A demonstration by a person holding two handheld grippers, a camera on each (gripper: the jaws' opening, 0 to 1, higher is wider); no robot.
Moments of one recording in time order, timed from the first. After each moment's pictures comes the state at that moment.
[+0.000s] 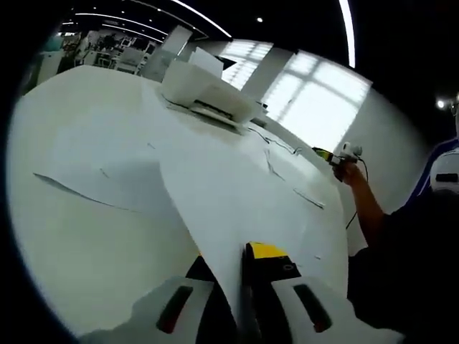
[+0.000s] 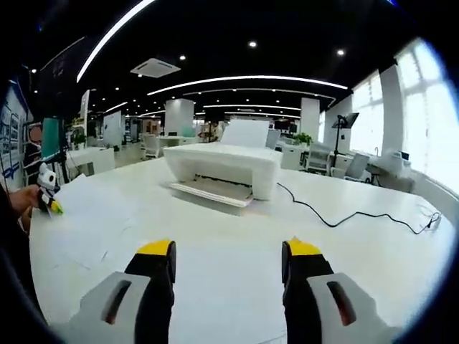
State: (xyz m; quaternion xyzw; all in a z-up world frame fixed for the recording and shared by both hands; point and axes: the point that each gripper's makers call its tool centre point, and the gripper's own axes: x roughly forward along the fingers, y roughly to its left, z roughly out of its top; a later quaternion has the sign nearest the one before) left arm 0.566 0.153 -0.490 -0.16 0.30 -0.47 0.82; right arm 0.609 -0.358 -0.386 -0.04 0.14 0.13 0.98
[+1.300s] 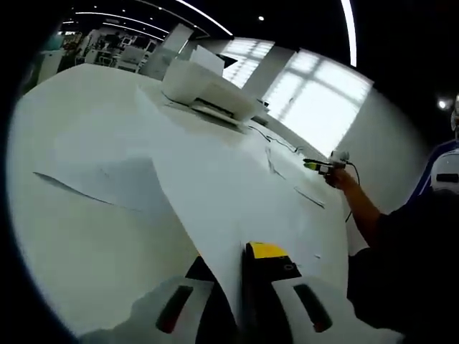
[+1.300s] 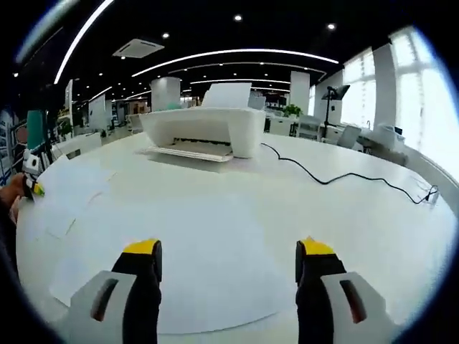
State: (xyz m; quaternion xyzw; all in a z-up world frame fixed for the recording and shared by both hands) left arm 0.566 0.155 -0.493 -0.15 0.31 -0.46 0.81; right arm 0.617 -0.398 -0.468 -0.03 0.23 0.09 0.97
